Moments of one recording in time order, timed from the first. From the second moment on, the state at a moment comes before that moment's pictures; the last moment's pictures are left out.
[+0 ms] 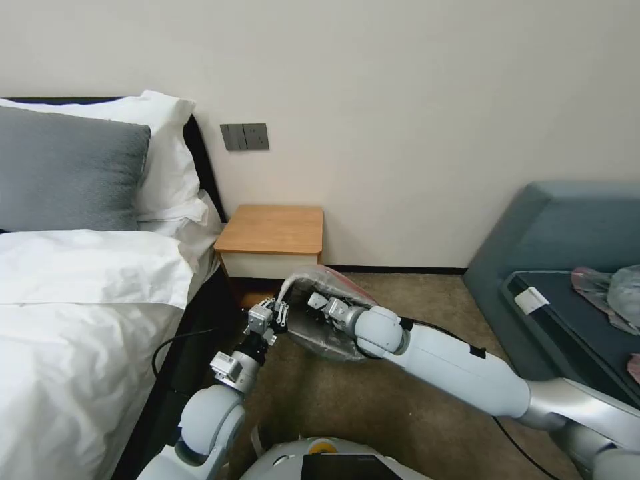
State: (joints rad) left arm 1.53 -1.19 -0.32 -2.28 -0.19 0.01 0.00; right arm -0.46 0.87 -0.58 1.98 0.39 -0.73 0.06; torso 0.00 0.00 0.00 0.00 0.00
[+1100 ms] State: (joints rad) left arm 1.54 -1.21 -0.32 -2.29 -0.23 0.03 -0.02; right arm -0.48 0.86 -0.56 2.00 0.47 -0.73 0.08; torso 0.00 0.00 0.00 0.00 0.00
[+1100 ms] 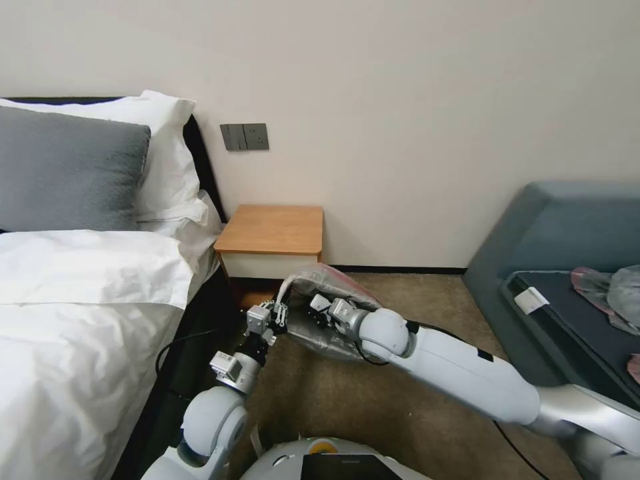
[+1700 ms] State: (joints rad) left arm 1.53 -1.22 -0.32 -2.26 -0.23 0.03 -0.02; right arm -0.47 0.83 -0.57 2.04 0.42 -0.73 0.07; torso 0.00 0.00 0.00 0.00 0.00
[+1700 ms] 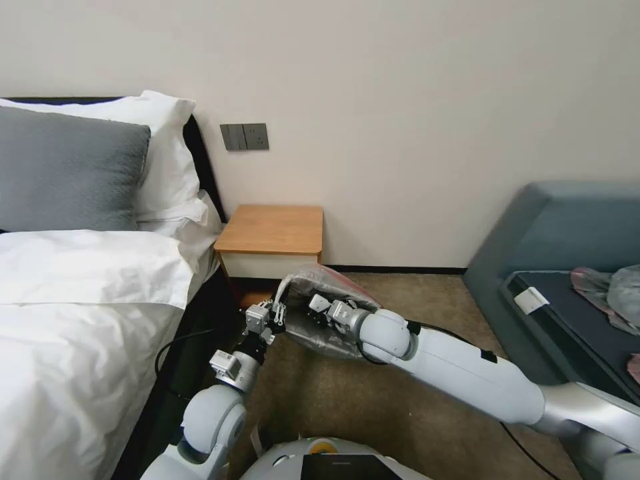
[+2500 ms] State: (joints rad) left arm 1.48 -1.24 -0.32 -2.16 -0.43 0.11 -0.18; right arm -0.76 0.66 -0.18 2.38 0.91 -0.64 0.18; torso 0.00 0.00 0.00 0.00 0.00
